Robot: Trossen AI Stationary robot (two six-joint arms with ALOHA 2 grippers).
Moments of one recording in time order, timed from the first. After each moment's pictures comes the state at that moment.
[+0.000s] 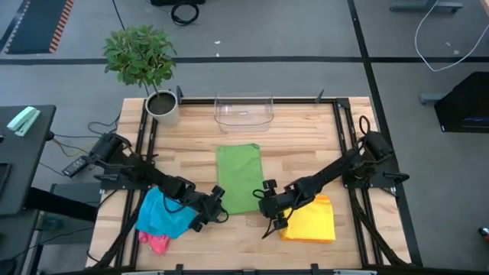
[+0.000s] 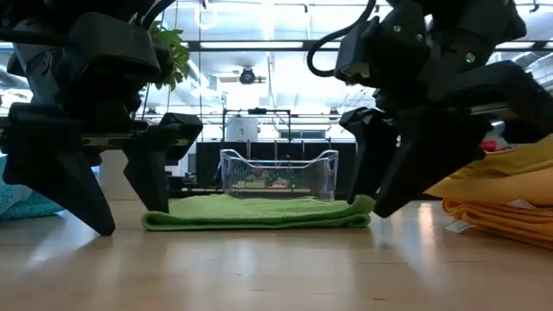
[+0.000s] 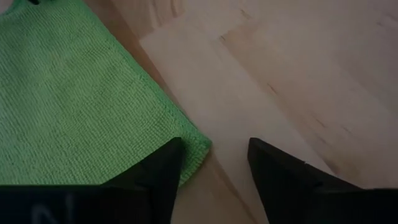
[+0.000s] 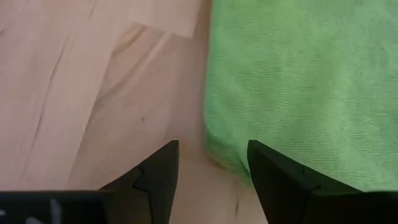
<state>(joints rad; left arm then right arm) -0.44 1.71 0.66 0.23 -0.04 0.19 0.41 1.84 0.99 -0.18 0.19 0.11</state>
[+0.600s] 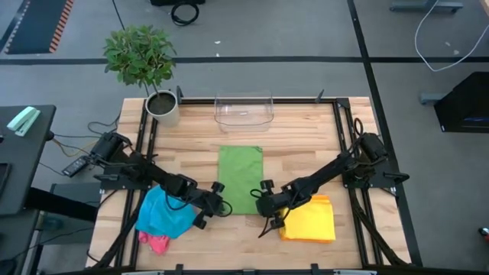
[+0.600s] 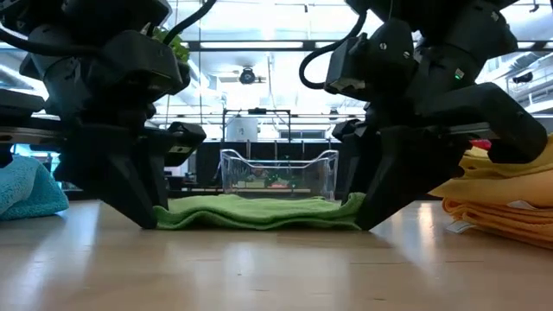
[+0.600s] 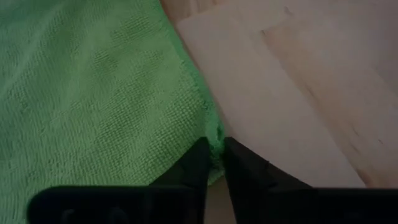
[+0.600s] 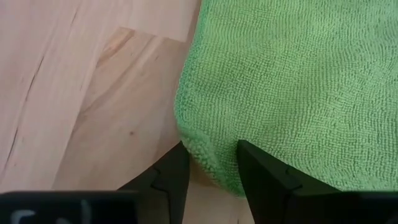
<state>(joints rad) -0.39 1.72 0.66 0.18 -0.06 0.08 0.40 1.90 0.99 -0.12 0.17 0.10</state>
